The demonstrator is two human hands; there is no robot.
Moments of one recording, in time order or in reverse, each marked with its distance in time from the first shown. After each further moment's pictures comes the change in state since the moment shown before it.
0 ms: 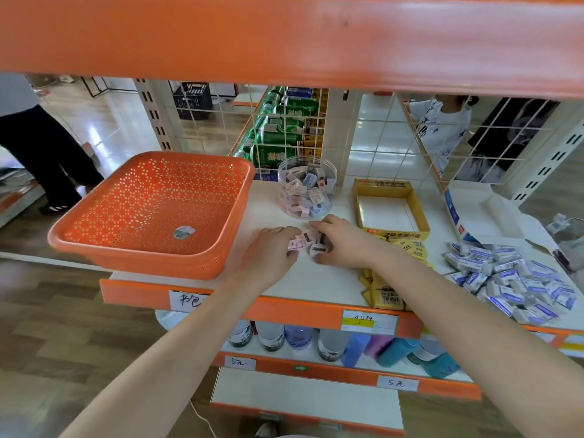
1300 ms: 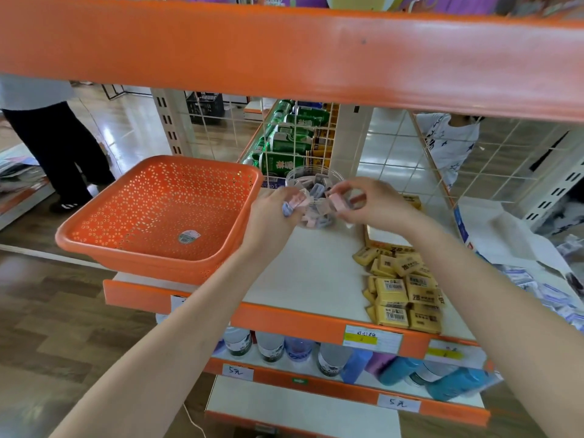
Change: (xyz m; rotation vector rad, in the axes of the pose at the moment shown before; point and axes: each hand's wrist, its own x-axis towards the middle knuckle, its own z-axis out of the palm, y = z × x) left_hand 0.029 0.017 -0.046 -0.271 0.406 -0.014; right_hand 0.005 0.019 -0.070 0.387 0.241 0.020
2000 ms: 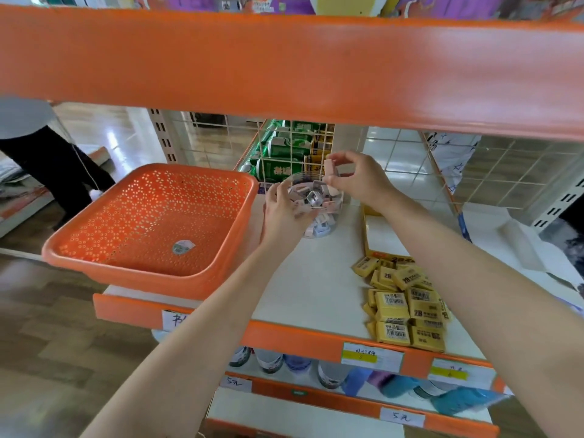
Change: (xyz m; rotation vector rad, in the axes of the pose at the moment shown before) left_hand 0.032 -0.002 0.043 -0.143 -0.051 -0.207; right_hand 0.065 0.006 -0.003 0.160 0.266 -0.004
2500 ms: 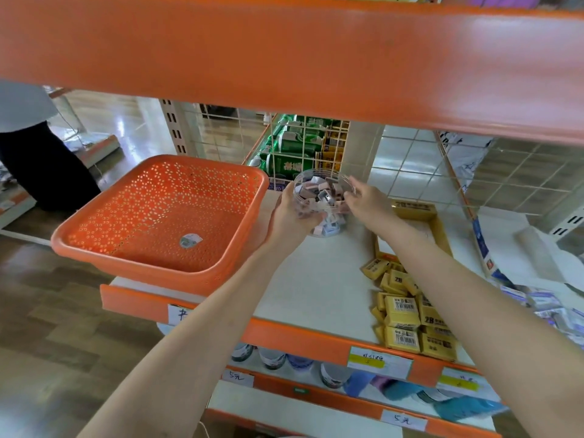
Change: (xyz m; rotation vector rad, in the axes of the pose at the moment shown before) left_hand 0.004 -0.015 0.004 -0.236 -0.102 -0.145; right_hand -0.018 0.020 0.029 -0.179 -0.092 0.226
